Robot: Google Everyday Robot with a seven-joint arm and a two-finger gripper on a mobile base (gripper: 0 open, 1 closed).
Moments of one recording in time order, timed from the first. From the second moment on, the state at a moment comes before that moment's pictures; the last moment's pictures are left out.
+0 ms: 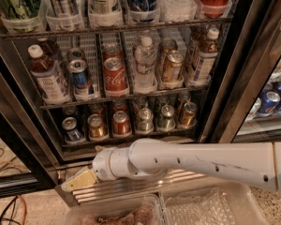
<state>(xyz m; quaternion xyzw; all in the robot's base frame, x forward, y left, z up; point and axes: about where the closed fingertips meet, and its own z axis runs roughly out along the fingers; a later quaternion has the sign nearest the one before) 0.462 0.194 0.619 -0.43 0.74 0.38 0.35</state>
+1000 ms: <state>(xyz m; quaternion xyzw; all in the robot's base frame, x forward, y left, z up) 0.475 0.224 0.602 -0.36 0.77 0.36 0.38</state>
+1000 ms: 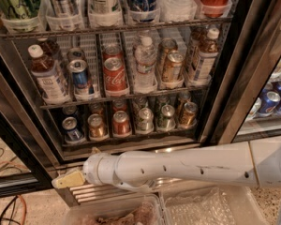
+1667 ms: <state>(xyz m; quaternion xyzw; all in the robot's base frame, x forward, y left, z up) 0.487 0.237 0.599 -0.33 0.79 0.33 0.40</state>
